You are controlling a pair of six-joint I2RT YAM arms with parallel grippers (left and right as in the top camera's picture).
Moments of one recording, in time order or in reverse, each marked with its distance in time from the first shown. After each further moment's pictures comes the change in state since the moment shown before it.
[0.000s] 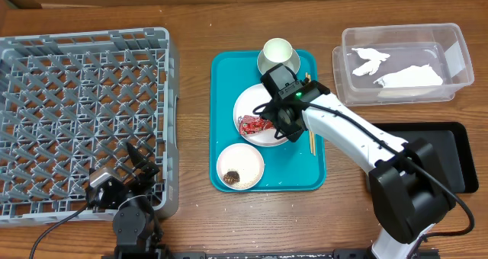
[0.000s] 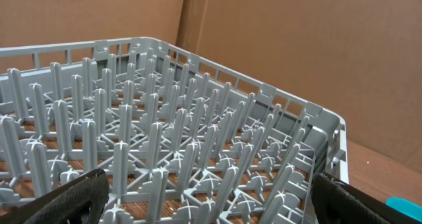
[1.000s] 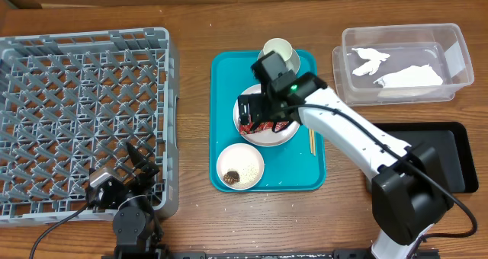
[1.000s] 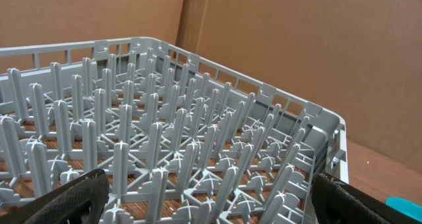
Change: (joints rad) left arm 0.000 0.000 0.000 0.000 0.000 0.000; right arm 0.027 0.000 0.116 0.009 -0.127 -0.754
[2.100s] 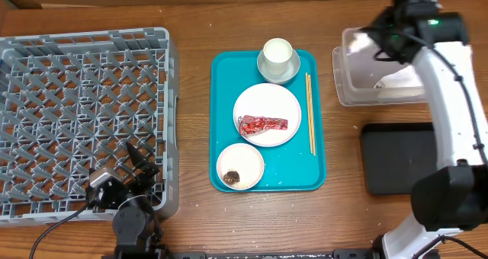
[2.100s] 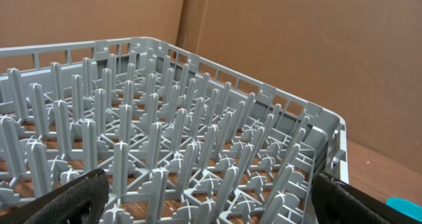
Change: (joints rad) left arm 0.000 0.000 0.000 0.000 0.000 0.000; right arm -0.599 -0.037 0.390 -0.228 0.240 0.280
